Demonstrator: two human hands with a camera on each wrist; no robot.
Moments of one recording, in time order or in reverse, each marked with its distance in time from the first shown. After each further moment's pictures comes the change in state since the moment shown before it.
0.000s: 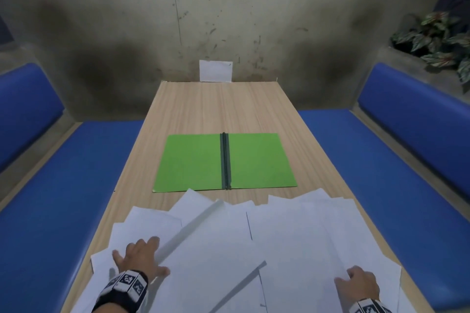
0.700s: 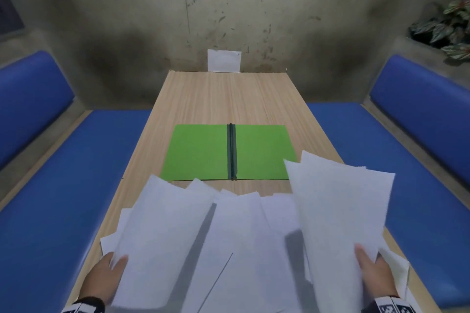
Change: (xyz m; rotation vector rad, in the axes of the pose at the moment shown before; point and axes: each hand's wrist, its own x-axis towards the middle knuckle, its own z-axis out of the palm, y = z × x) left_hand -0.032 -0.079 0.025 -0.817 0.096 -0.199; right_hand -0.035 -0.016 -0.037 0.761 0.067 -0.150
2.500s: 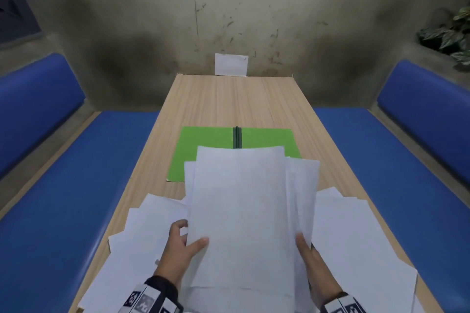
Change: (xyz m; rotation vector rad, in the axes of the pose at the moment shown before) left_hand -0.075 0.115 0.049 -0.764 -0.293 0.171; right_hand -0.065 -0.015 0.088 0.311 -0.531 -0.109
